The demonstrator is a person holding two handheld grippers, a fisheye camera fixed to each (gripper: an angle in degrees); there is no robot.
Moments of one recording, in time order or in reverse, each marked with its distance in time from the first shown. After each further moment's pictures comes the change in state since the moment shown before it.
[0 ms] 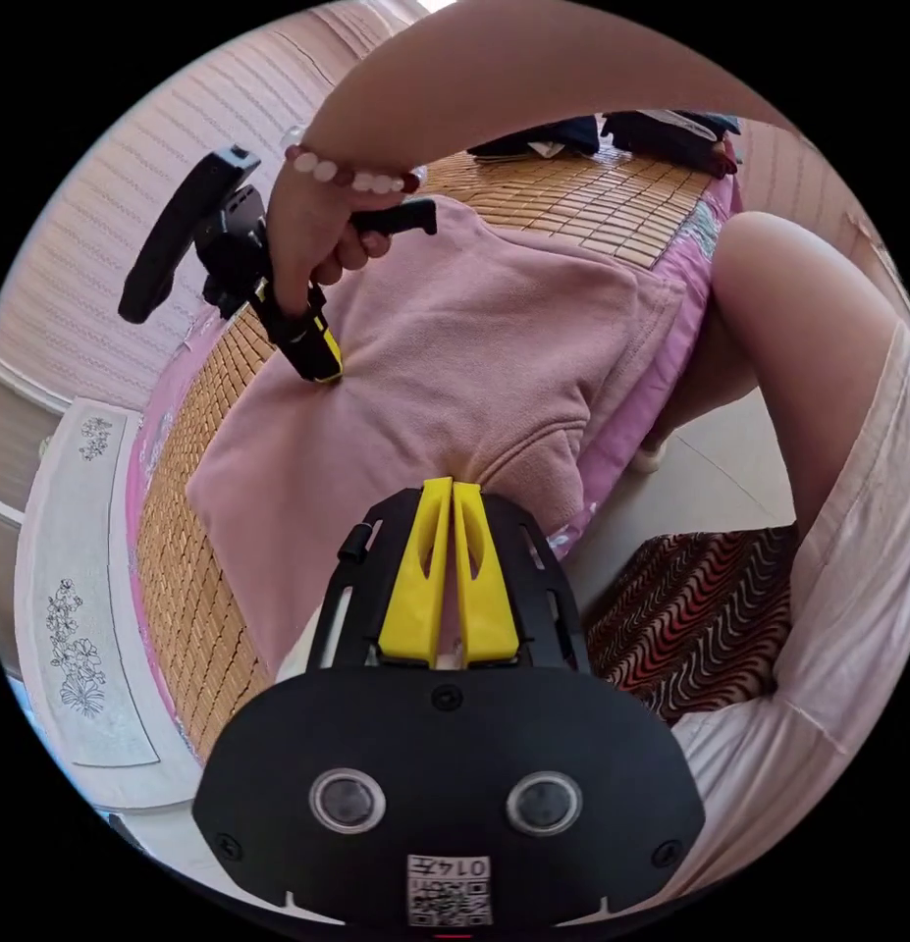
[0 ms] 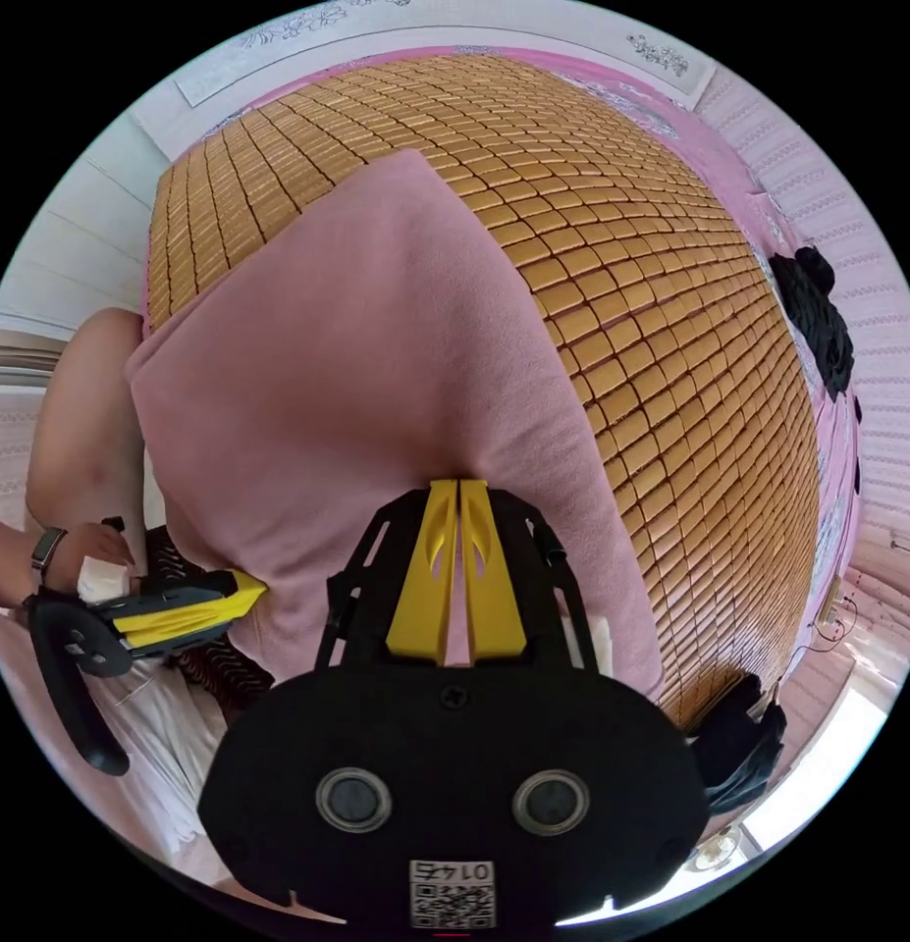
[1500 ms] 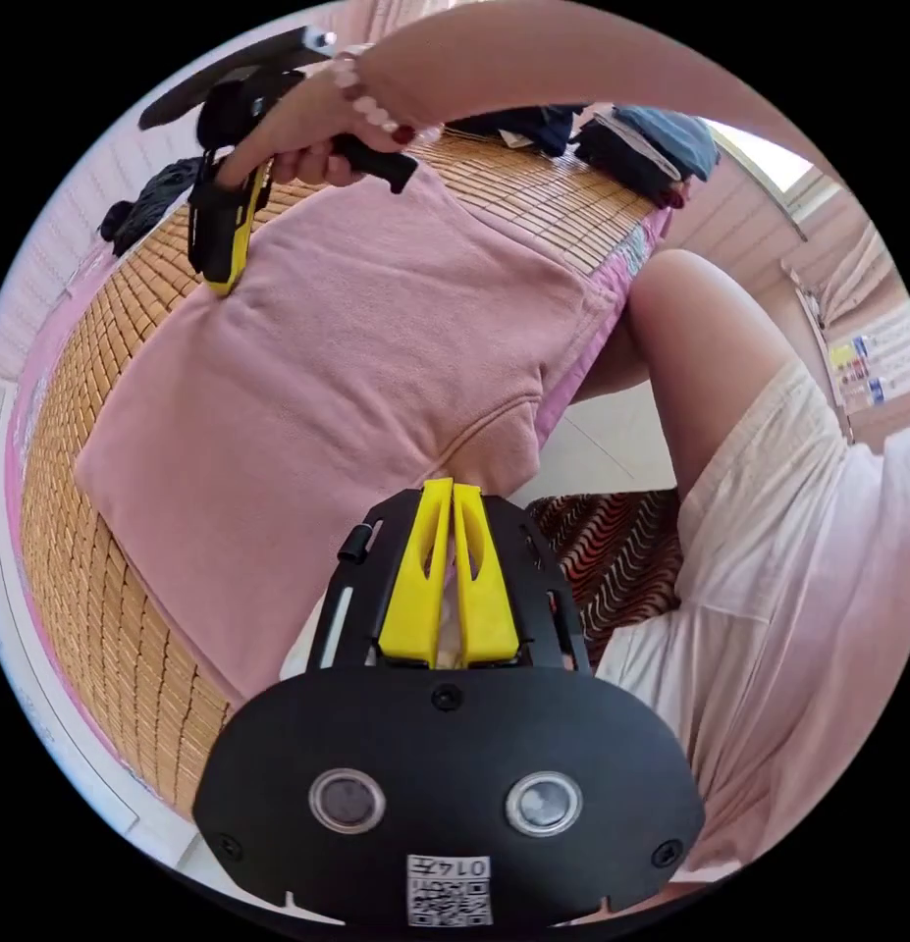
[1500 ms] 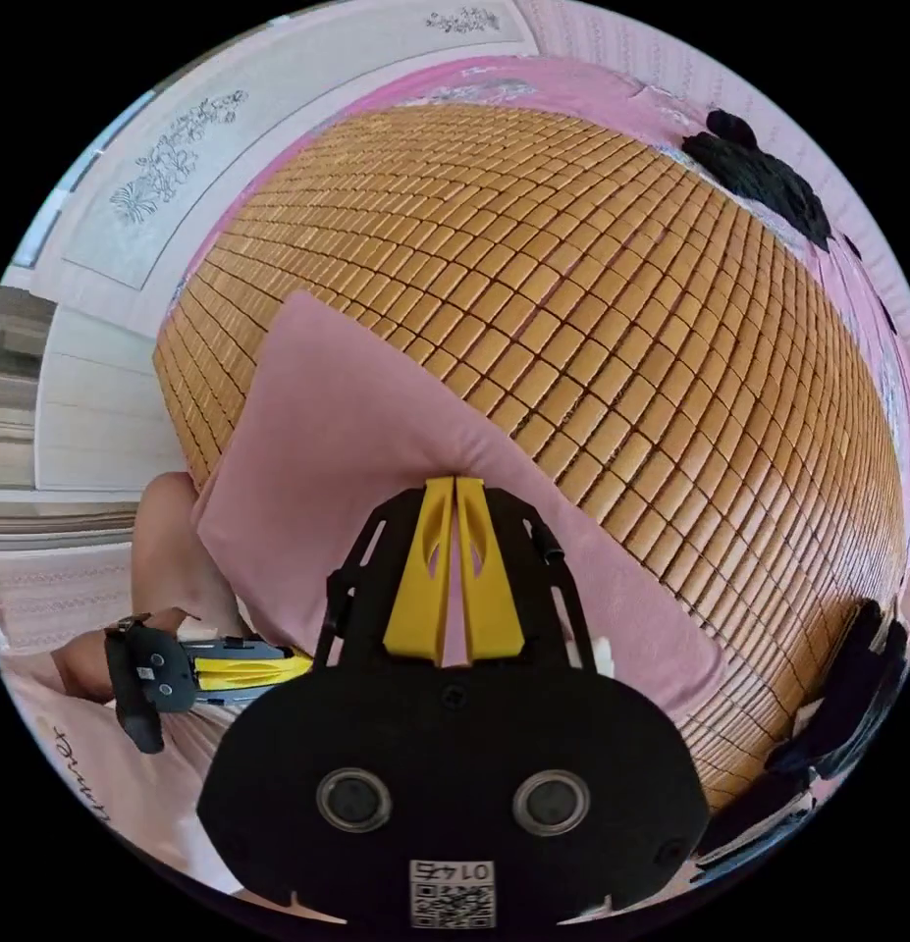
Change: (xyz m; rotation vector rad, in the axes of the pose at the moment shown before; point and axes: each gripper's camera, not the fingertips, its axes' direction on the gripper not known) left arm -0.029 0.026 0.042 -0.112 0.439 0.043; right arm 0.103 0.049 -0.050 0.314 -0.303 0.412
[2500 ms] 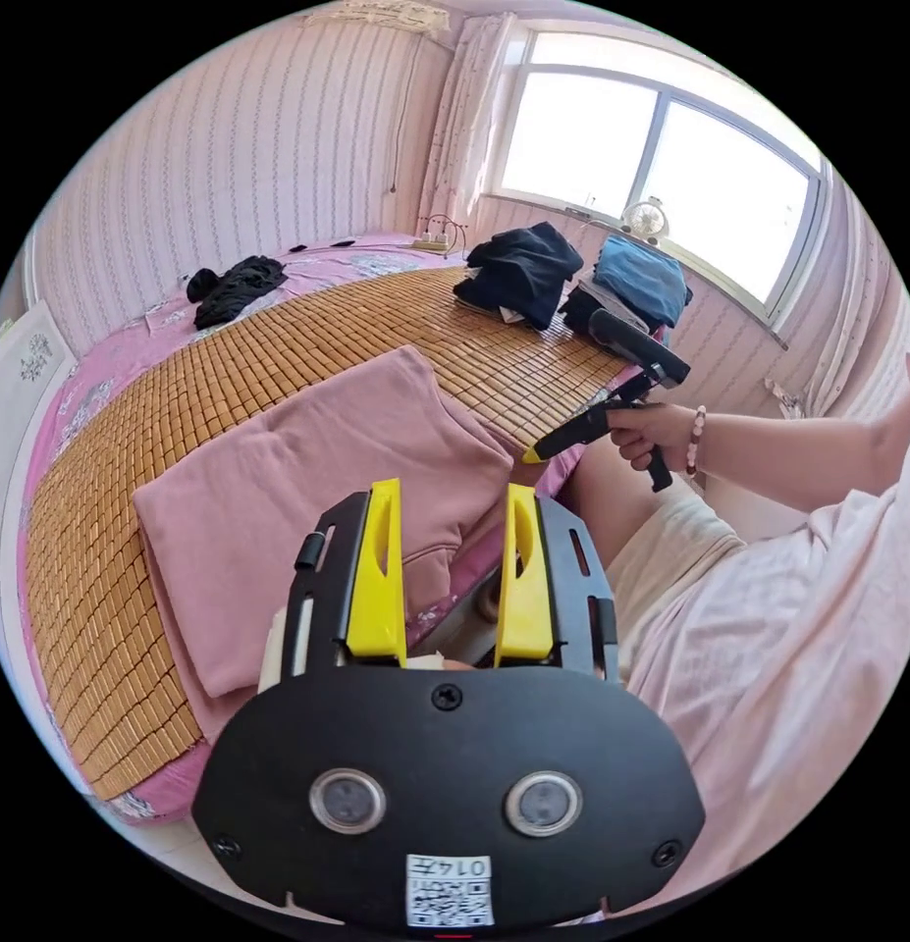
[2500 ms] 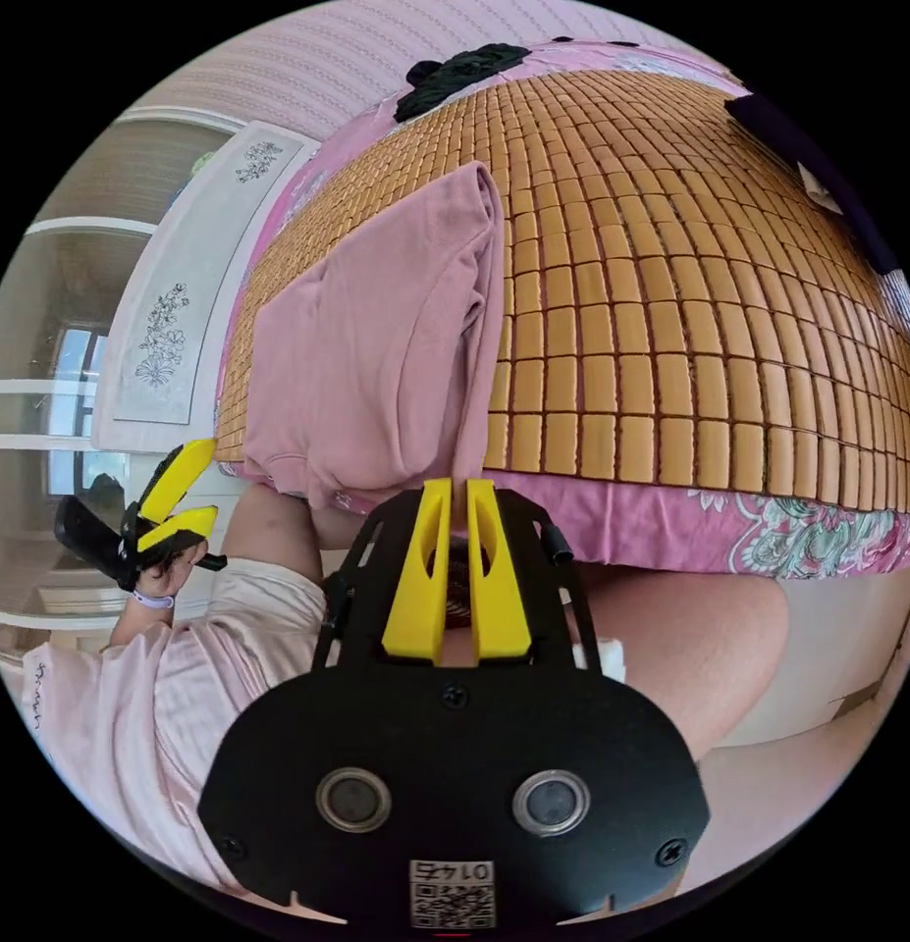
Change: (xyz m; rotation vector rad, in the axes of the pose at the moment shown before) left arm 0.058 0.038 -0.069 0.460 -0.046 -0.144; right arm 0.103 0.368 -0.184 0.108 -0.298 0.493
